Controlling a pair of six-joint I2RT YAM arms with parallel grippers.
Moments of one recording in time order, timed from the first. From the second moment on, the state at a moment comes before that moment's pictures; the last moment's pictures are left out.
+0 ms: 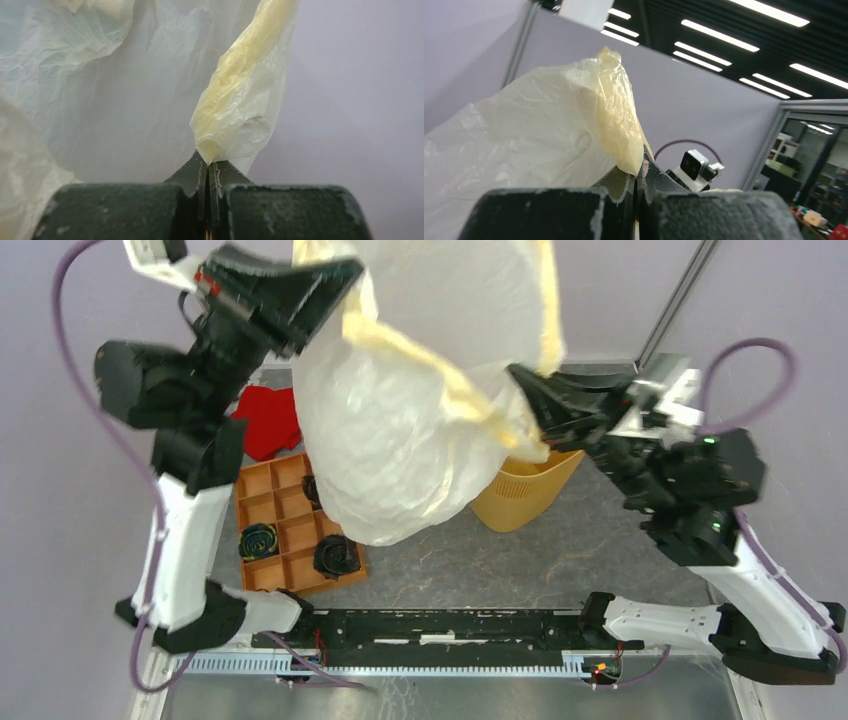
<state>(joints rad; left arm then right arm) -0.51 1.24 2.00 -0.04 0.46 -0.88 1.02 1.01 1.54 -0.05 0.06 -0.23</state>
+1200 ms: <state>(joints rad) -0.64 1.62 2.09 -0.03 0.07 -0.85 1.02 1.29 1.84 0.03 0.53 -0.69</state>
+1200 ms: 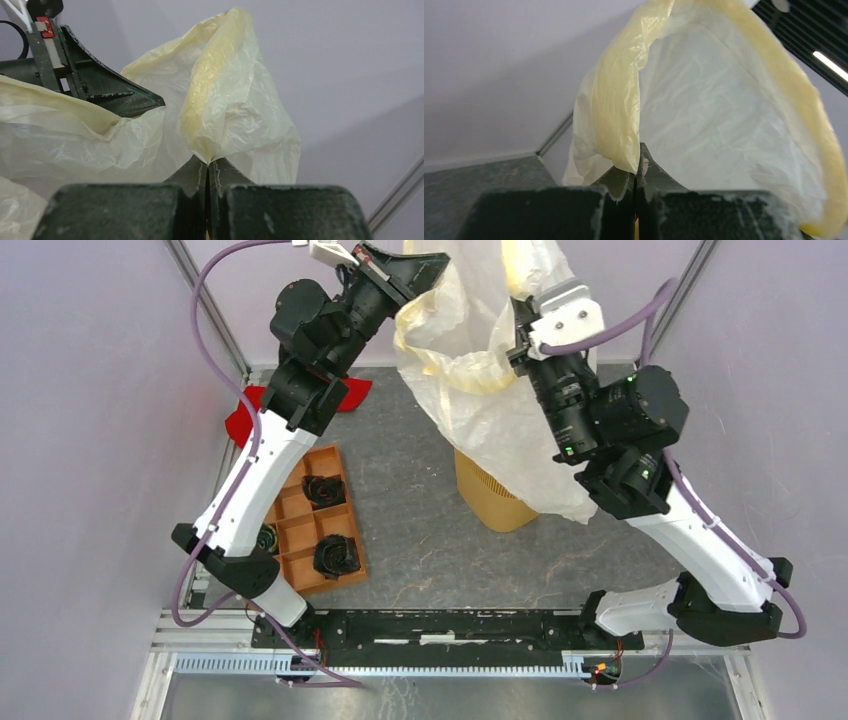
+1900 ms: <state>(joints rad) -0.38 1.68 2.07 -0.13 0.35 -0.82 0.88 1.33 1.60 0.01 0.36 -0.47</state>
